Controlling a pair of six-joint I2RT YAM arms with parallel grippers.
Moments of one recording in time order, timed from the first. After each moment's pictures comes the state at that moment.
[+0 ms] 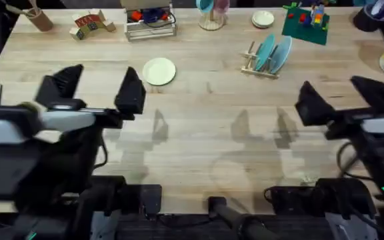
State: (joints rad) left arm 0.00 0.00 0.26 -0.26 0.04 0.01; right arm 0.00 0.00 0.31 -0.46 -0.06 -0.04
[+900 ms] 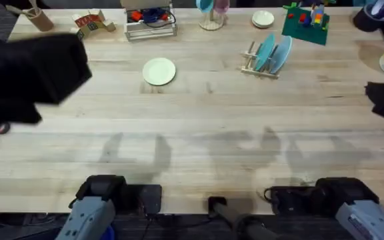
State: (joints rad) left arm 0.00 0.70 1.52 -1.32 0.07 0.02; right arm 0.00 0.67 1.39 -1.41 -0.06 -0.08
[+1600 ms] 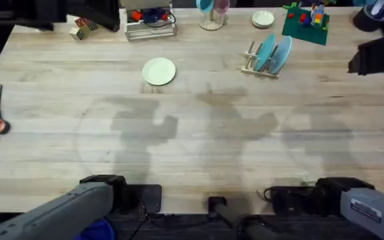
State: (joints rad) left arm 0.00 1.26 1.95 -1.67 0.16 0.02; right arm 0.00 1.13 1.71 -1.66 -0.06 -0.08
